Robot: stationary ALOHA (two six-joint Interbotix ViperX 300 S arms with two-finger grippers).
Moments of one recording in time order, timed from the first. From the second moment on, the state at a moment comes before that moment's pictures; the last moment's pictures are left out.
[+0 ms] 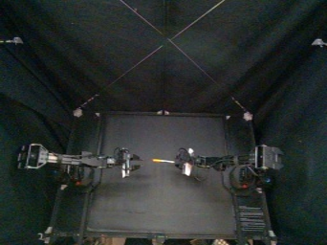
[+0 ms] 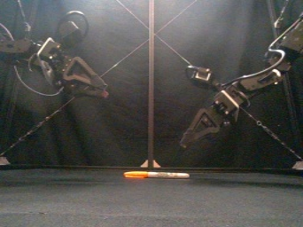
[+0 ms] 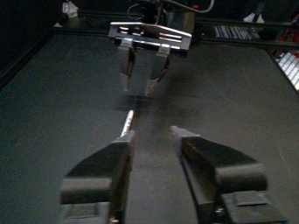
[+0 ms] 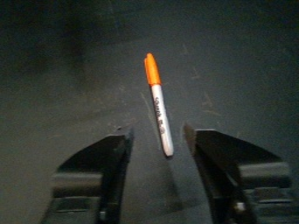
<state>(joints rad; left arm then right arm) 0.13 -0.35 1.09 0.00 -0.41 0.01 -0.25 0.11 0.87 0.00 -0.38 0.00</state>
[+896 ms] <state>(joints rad) 0.15 -0.23 0.97 0.01 -0.24 0.01 -0.14 0.04 0.73 -0.05 -0.22 0.00</state>
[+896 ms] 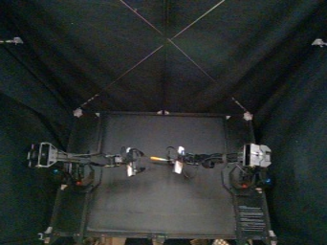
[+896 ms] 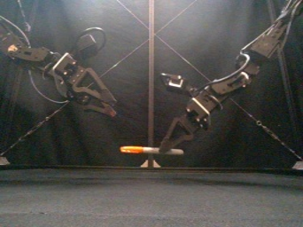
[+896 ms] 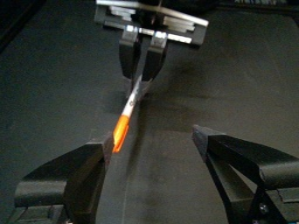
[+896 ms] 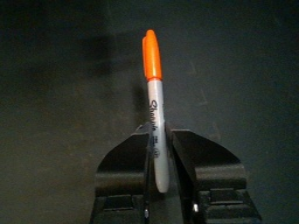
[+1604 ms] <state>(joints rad) 0.13 -0.08 0.89 0.06 -0.19 0.01 -0.12 0.03 0.73 -0.05 -0.22 0.01</state>
